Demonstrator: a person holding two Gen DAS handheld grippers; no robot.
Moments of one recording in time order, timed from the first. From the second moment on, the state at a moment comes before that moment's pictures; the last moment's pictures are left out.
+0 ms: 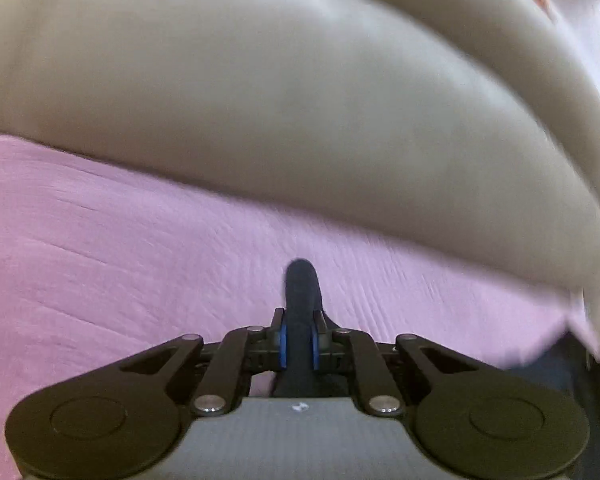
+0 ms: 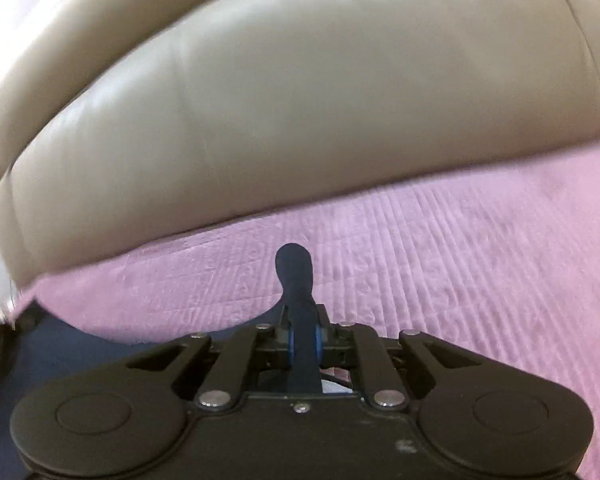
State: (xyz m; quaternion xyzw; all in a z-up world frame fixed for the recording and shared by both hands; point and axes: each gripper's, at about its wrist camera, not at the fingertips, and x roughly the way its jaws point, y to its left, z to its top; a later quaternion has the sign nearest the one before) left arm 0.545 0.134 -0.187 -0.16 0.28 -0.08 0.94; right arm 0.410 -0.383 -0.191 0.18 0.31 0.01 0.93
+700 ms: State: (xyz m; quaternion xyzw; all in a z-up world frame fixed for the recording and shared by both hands) left arm 0.443 0.026 -0.142 0.03 0.36 -0.24 0.90; right arm 0.325 -0.207 -0.172 -0.09 0.42 0.21 0.88
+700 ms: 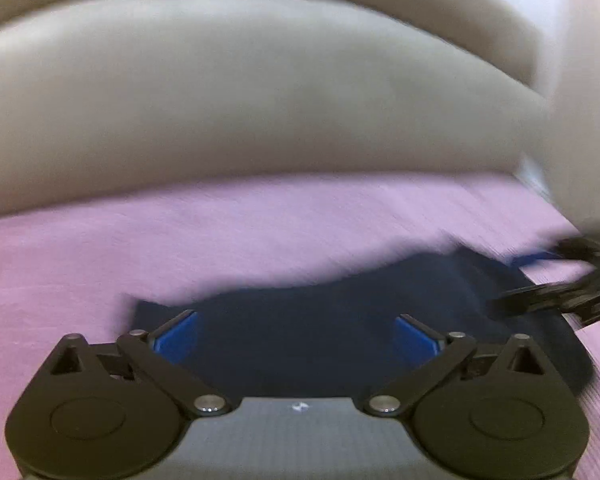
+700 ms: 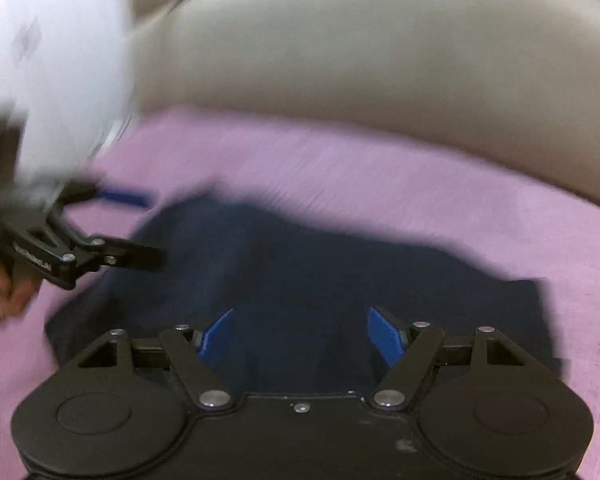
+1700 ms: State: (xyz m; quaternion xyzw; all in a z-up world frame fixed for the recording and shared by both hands) left arm 0.511 0.154 -0.232 -0.19 0.46 -0.22 0.84; right arm 0.401 -0.215 -0.207 0.10 0.40 -0.06 0.91
